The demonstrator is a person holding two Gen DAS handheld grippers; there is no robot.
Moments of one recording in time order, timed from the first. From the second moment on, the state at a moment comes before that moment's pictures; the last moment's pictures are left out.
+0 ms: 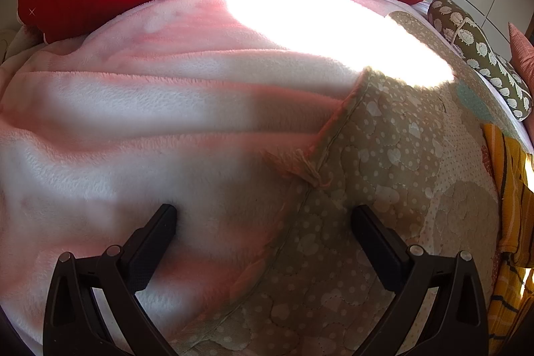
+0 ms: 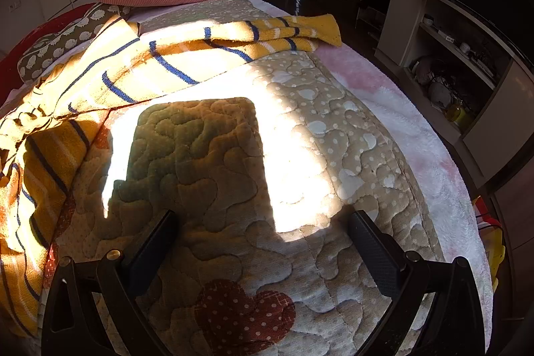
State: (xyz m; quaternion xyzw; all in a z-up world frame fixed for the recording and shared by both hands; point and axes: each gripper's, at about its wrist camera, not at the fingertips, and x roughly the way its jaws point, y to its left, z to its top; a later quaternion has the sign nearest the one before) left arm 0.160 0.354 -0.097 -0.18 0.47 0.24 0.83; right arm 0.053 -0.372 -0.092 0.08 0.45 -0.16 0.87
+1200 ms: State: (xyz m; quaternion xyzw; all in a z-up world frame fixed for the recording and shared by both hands) left arm 0.162 0.352 -0.096 -0.19 0.47 0.25 0.82; right arm 0.053 -0.375 -0.093 0.08 0.45 -0.16 0.87
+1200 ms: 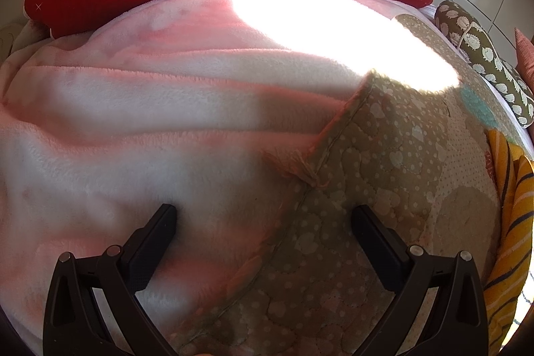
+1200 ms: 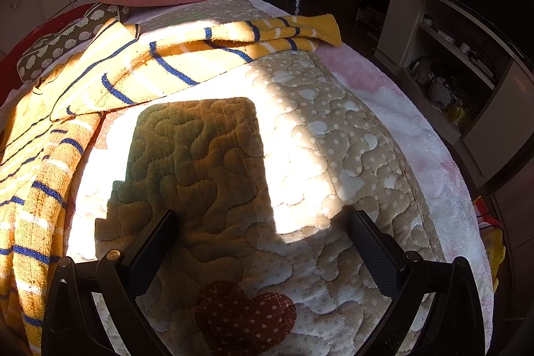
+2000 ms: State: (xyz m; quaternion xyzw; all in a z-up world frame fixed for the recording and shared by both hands) left arm 0.063 0.217 0.053 -0.02 0.35 0.20 0.91; right arm -0.027 -0.333 -0.021 0.09 0.33 -0.17 0.92
